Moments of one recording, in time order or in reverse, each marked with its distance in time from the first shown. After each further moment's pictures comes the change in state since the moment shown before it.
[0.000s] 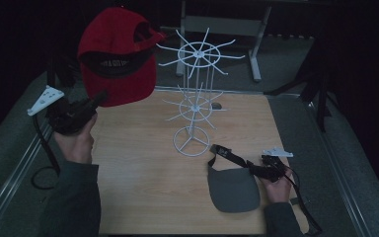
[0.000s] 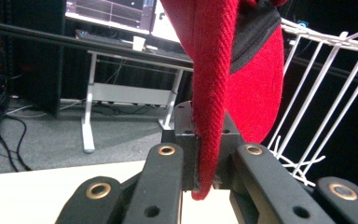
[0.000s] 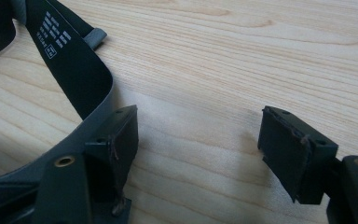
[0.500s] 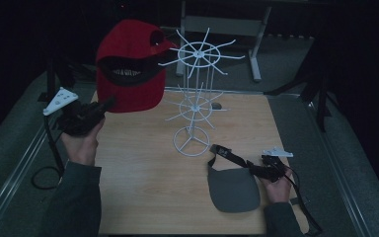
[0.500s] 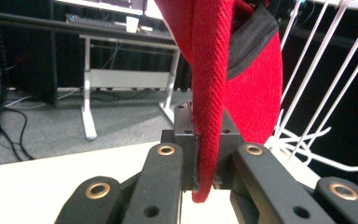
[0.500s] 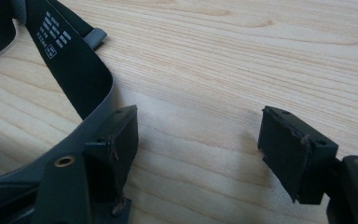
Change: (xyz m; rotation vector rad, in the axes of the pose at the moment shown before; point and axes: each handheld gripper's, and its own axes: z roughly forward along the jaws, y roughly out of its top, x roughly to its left) left arm -0.006 -0.014 0.015 0.112 0.007 0.066; right arm 0.000 0.000 0.000 0.000 -0.001 0.000
